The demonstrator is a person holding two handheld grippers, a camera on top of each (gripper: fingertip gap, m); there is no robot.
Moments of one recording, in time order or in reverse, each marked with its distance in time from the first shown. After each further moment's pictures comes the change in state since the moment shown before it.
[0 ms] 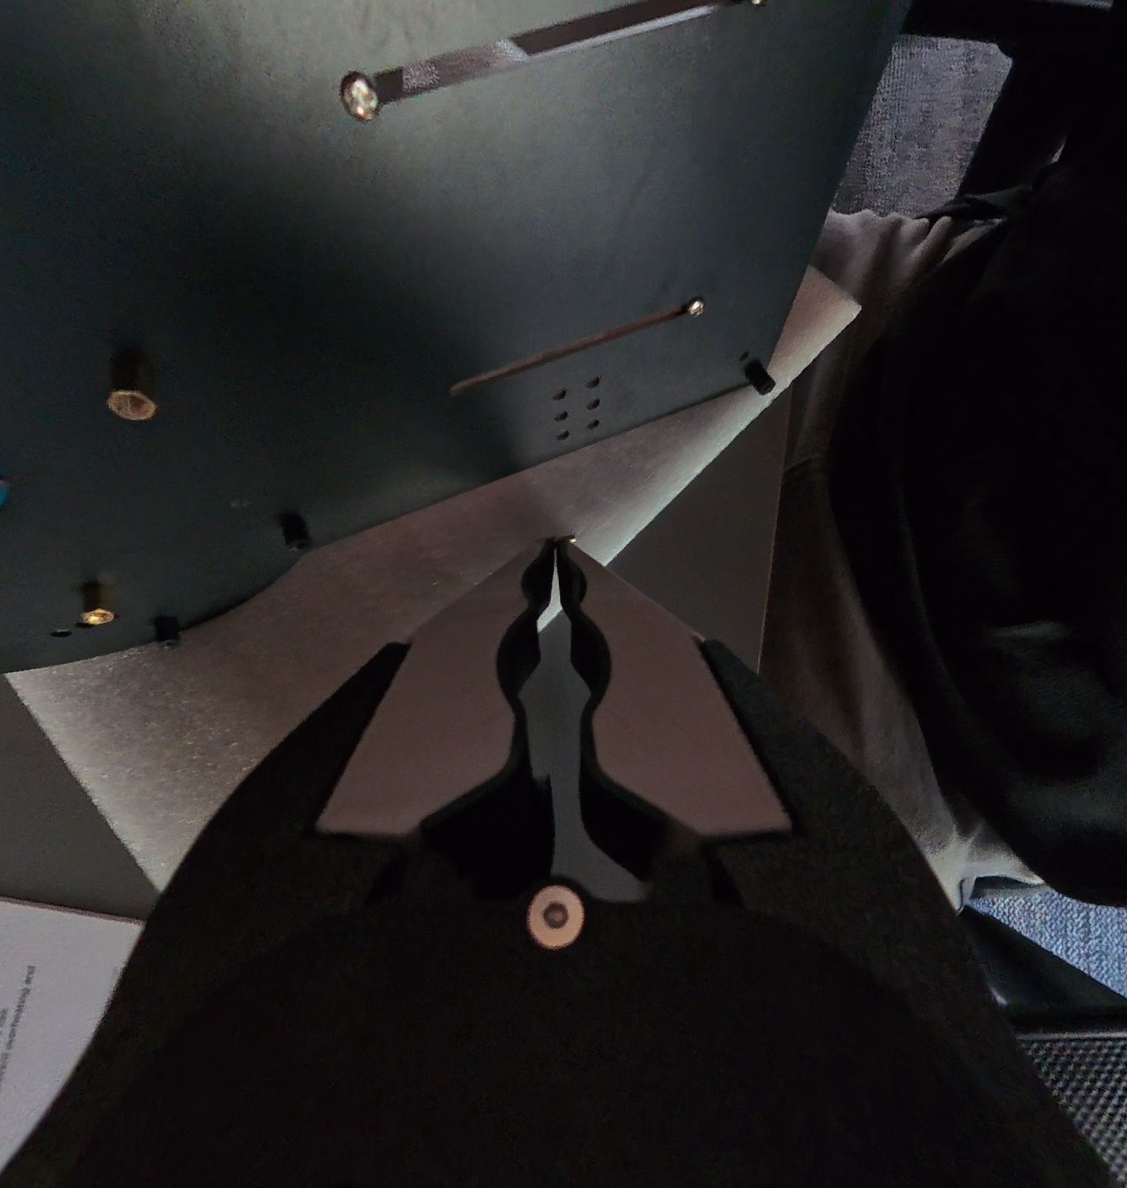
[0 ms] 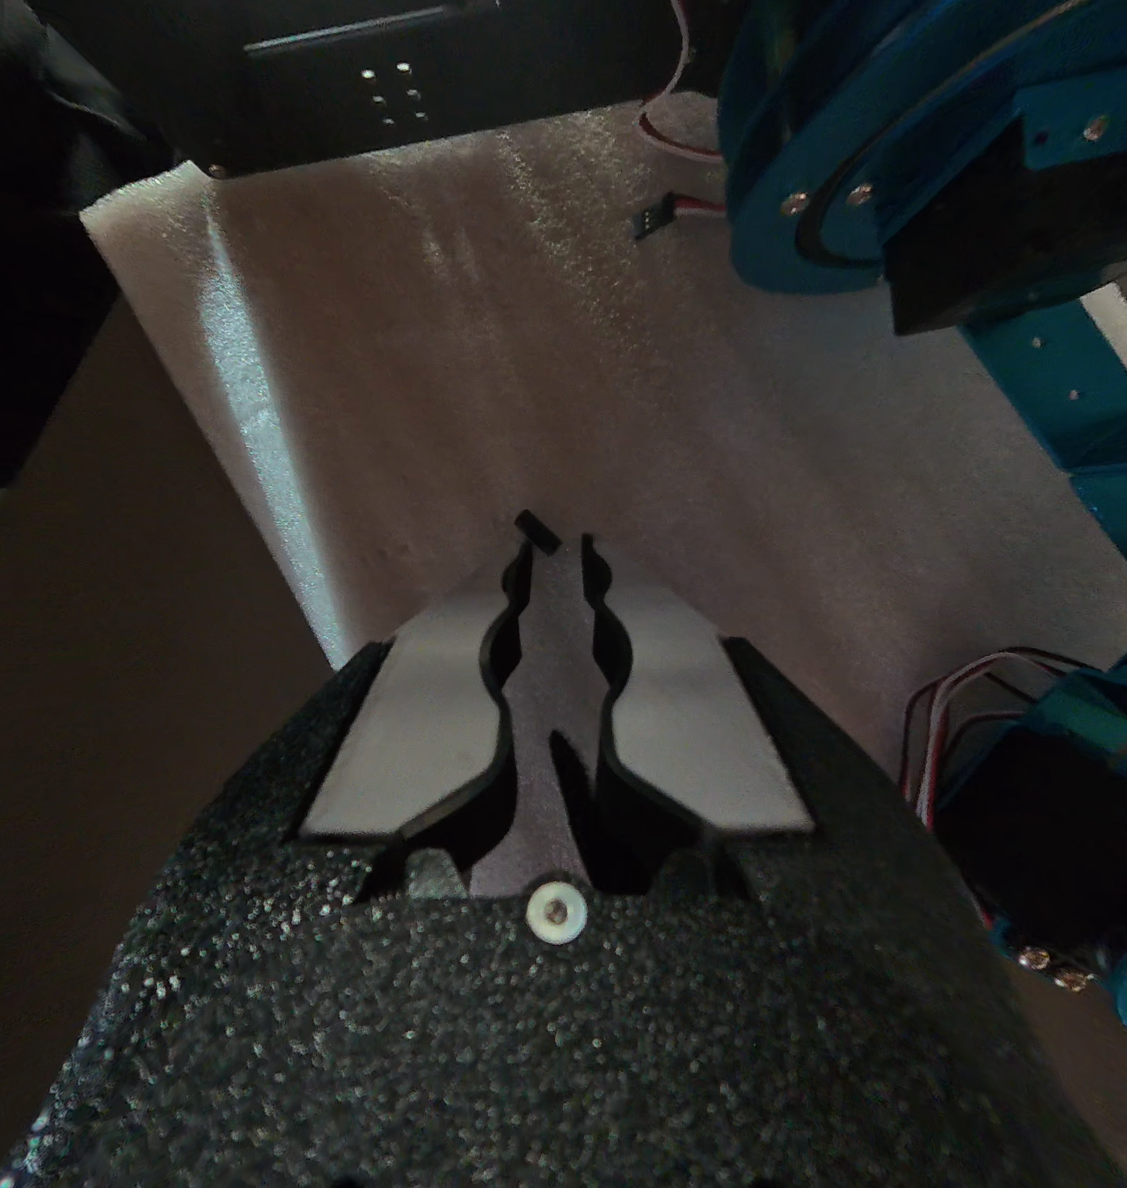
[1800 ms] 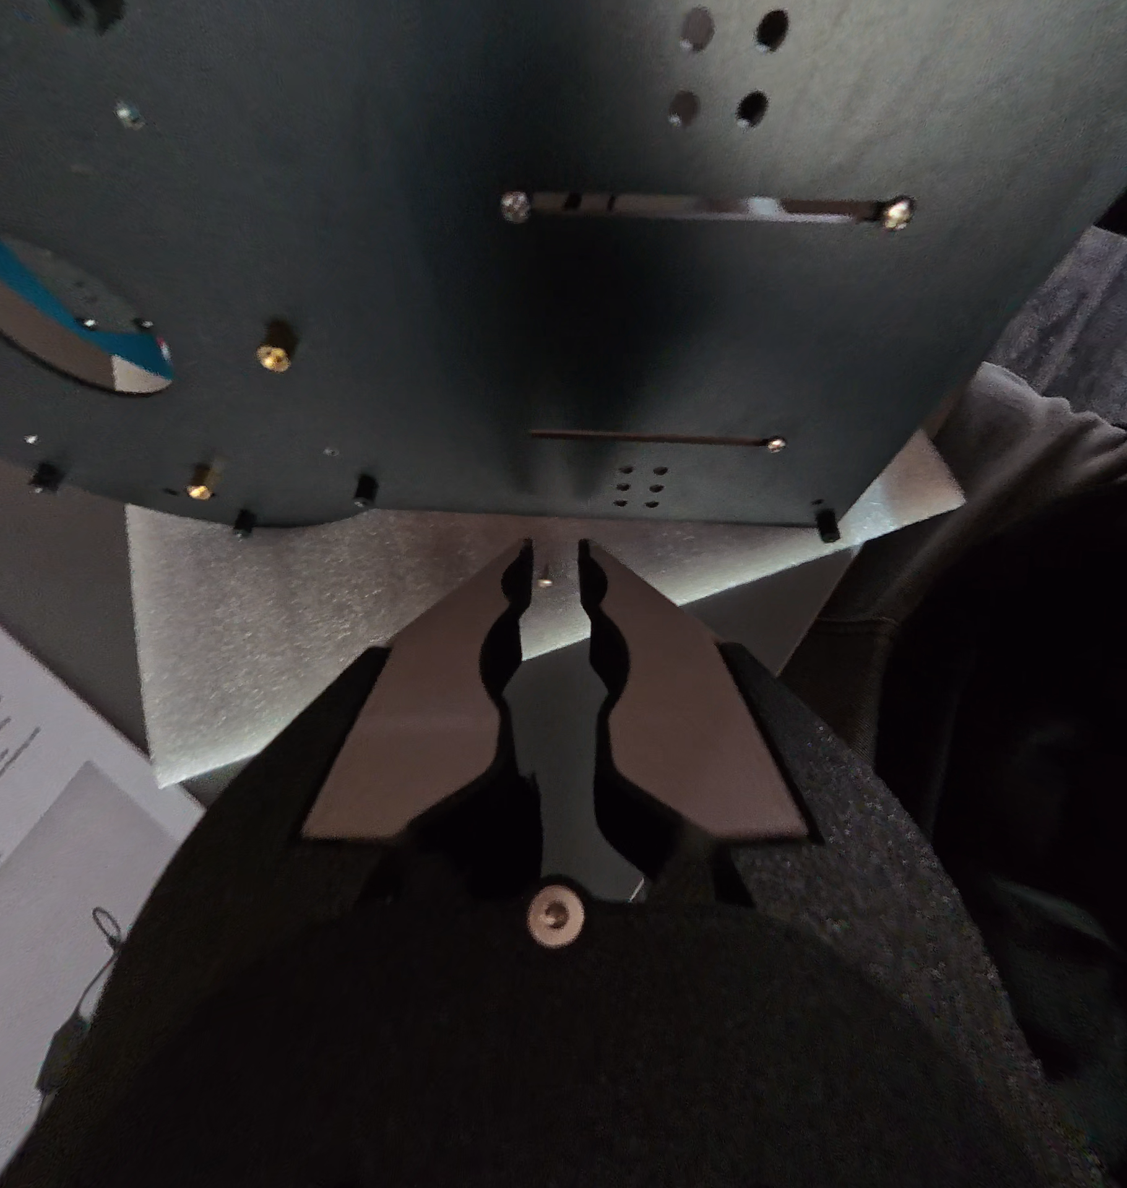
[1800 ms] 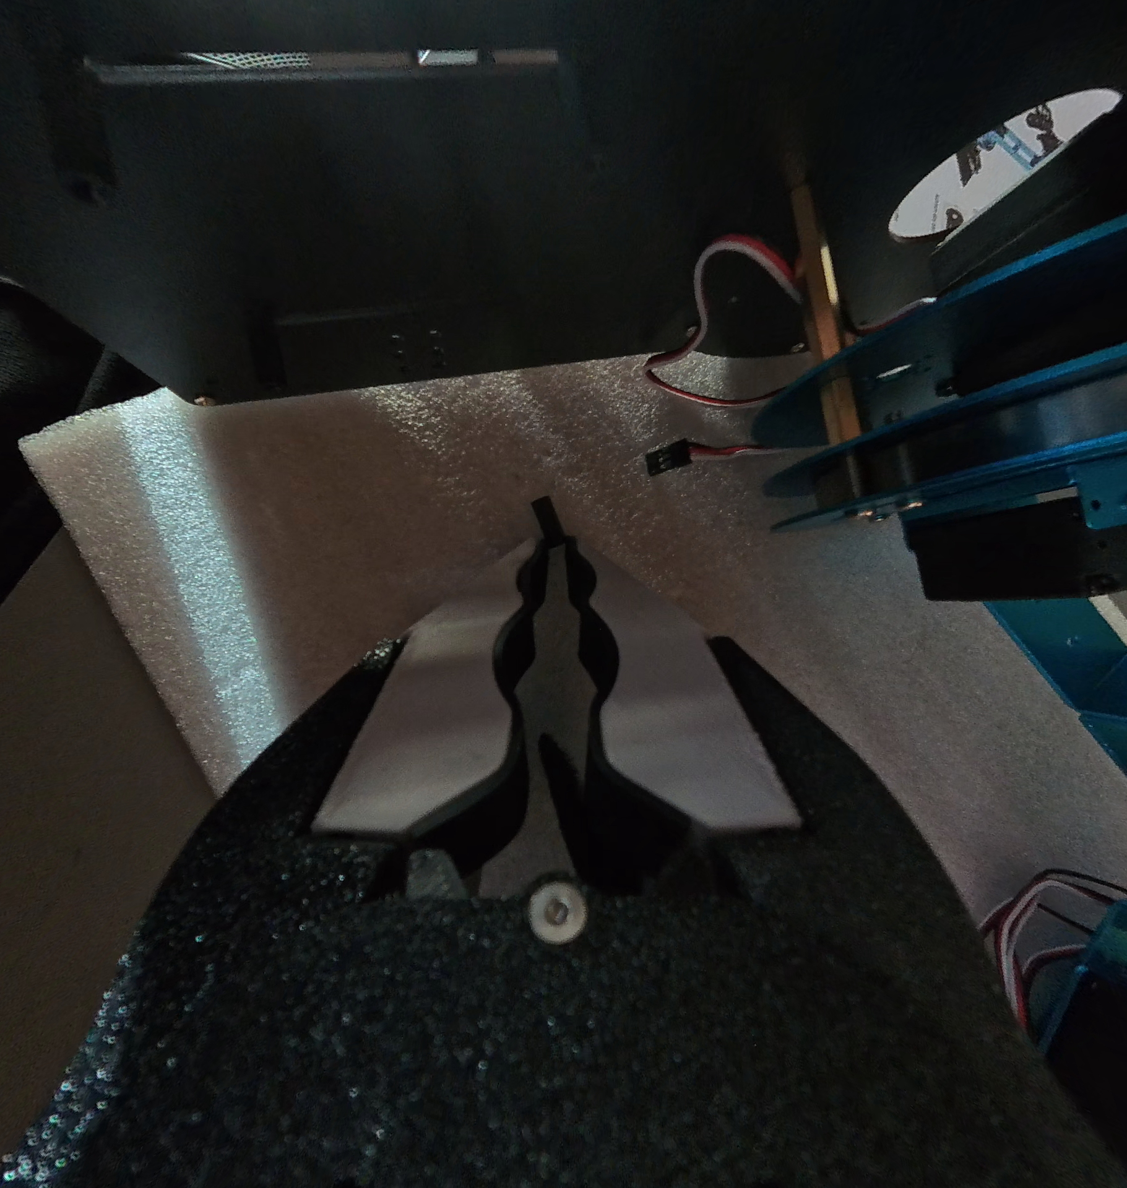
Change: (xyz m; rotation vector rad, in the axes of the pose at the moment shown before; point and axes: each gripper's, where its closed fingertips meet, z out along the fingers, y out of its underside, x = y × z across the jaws) left arm -0.011 -0.017 -0.003 0.041 -0.358 -0.280; right arm -0.006 -0.060 0.046 0.170 0.166 -0.058
